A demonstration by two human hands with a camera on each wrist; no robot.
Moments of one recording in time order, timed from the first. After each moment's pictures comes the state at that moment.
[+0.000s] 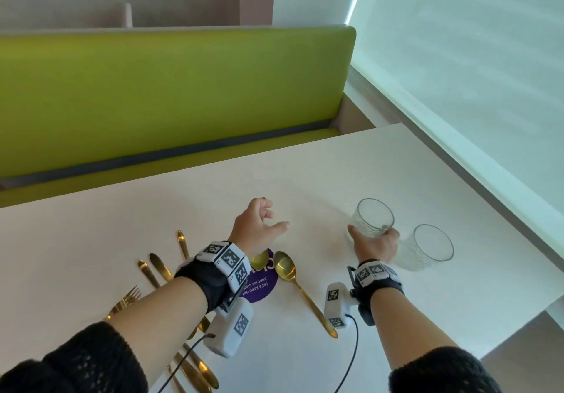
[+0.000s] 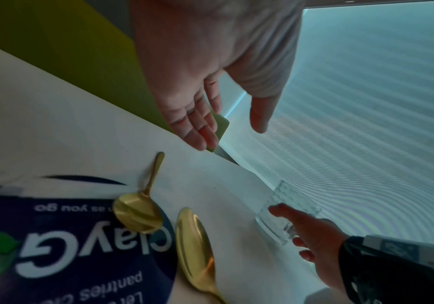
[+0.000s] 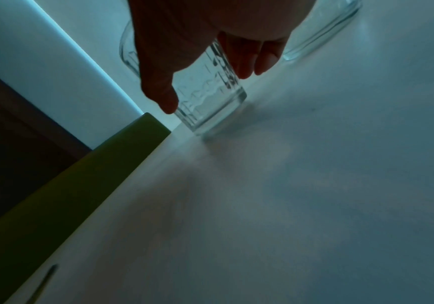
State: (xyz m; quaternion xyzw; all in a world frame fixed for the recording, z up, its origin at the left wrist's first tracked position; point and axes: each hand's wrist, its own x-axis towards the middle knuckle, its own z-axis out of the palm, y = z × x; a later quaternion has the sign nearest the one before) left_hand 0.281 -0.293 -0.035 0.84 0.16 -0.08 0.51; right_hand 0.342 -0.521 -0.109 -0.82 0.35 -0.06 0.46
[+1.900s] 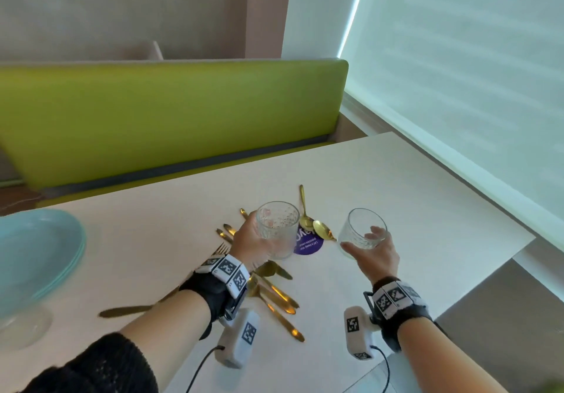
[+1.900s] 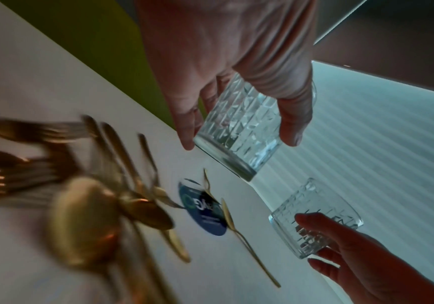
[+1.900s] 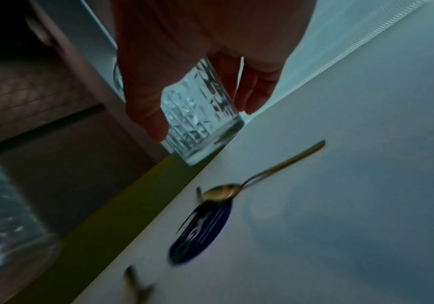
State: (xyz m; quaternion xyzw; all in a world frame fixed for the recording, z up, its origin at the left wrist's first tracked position) left_hand 0.128 -0.178 -0.048 0.73 0.12 -0.07 0.67; right_hand 0.146 -0.423 -0.045 -0.87 0.20 -0.06 0.45
